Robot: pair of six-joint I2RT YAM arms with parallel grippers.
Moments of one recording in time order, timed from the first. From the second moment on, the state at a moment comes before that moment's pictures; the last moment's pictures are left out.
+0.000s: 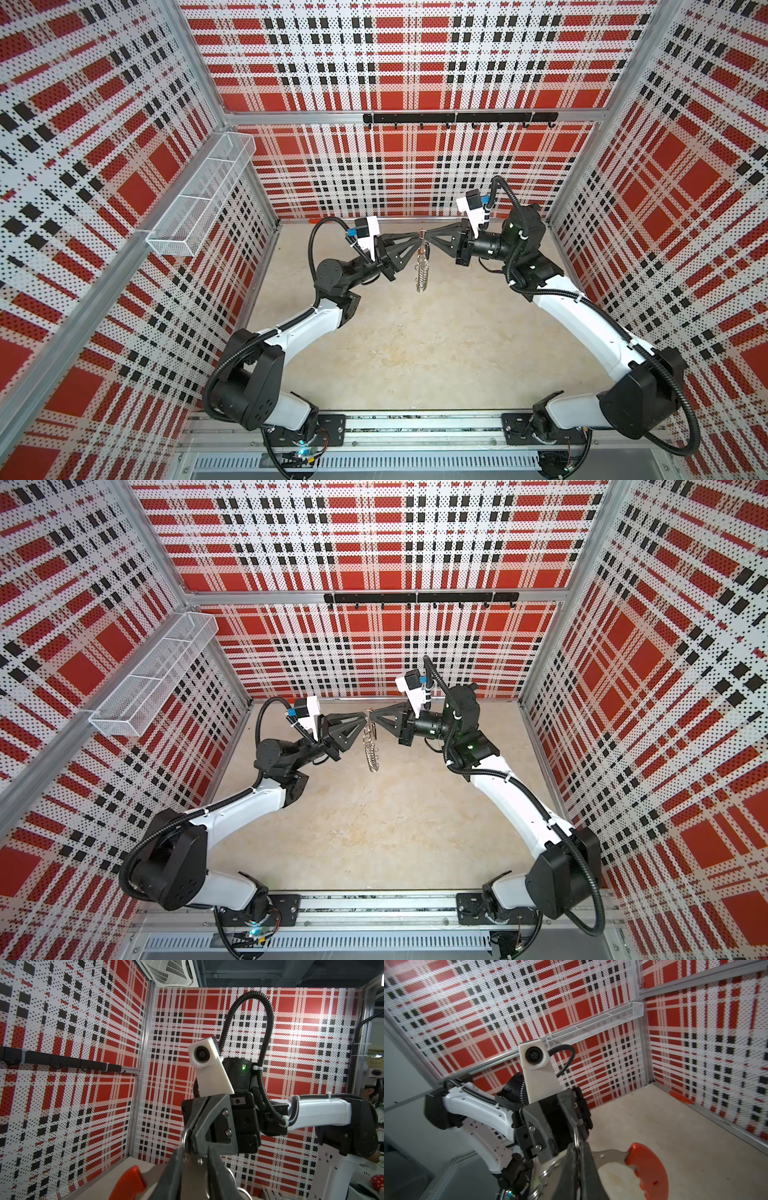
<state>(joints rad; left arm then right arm) -0.47 1.44 0.87 1.15 0.71 -0.51 0.44 1.39 1.31 0.09 -0.84 0.24</state>
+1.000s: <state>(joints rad) -0.46 1.49 1.35 -0.06 0.91 0.34 0.46 1.35 1.32 -0.24 -0.71 -0.09</state>
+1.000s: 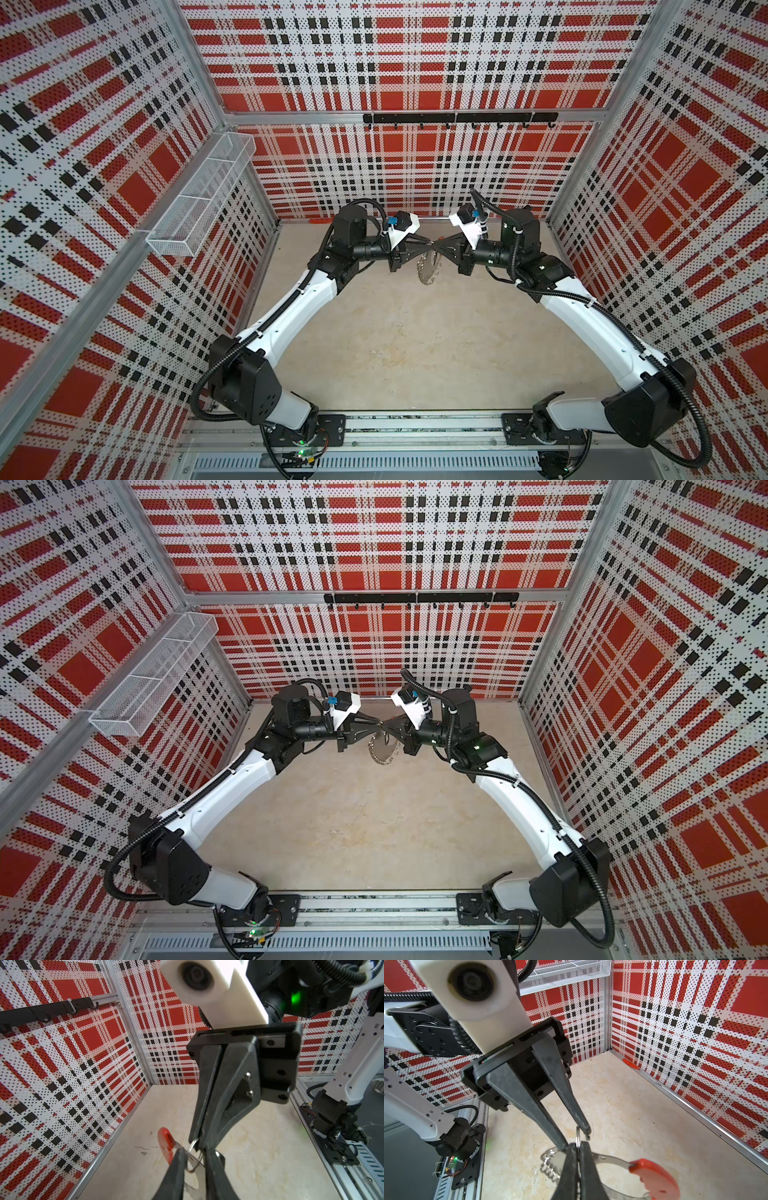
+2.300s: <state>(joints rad) -0.47 1.40 0.92 0.94 0.78 -0.44 0.31 1.40 1.02 0.75 -0.99 0.79</state>
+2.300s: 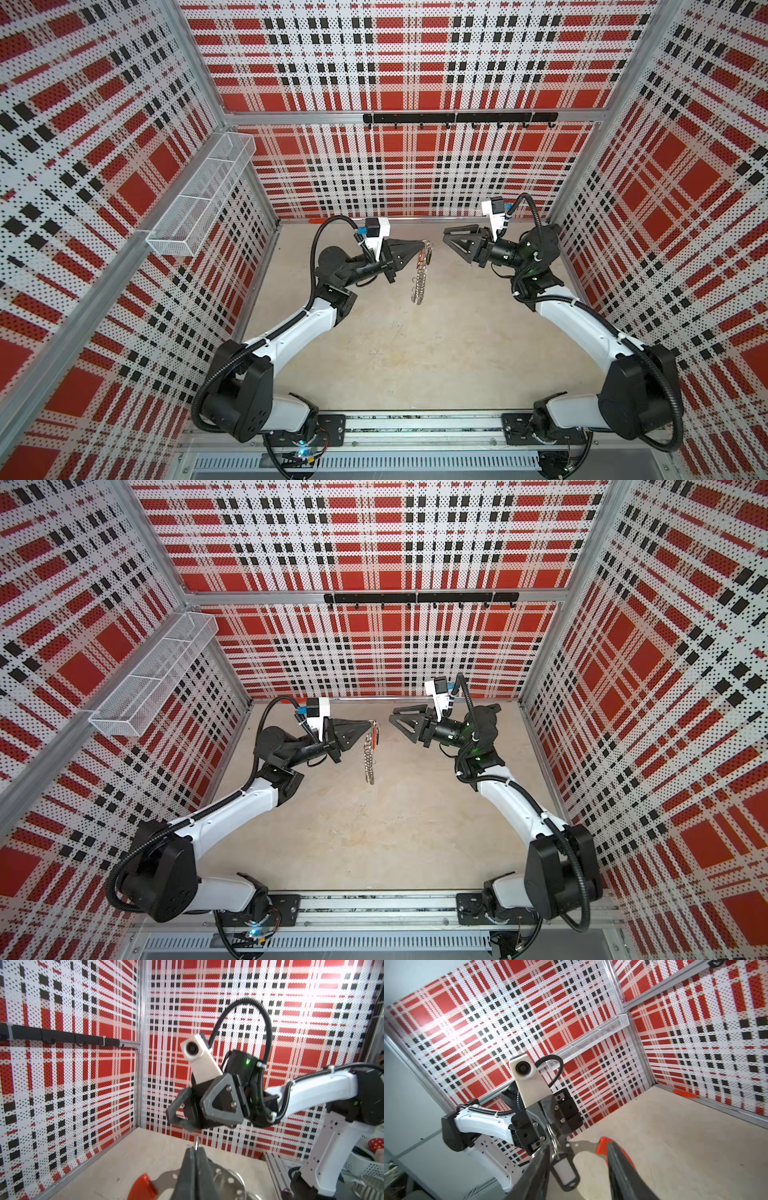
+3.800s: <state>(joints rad) -0.51 1.41 0.90 1.08 0.65 -0.52 0.40 1.43 1.13 0.59 -0.95 0.70</state>
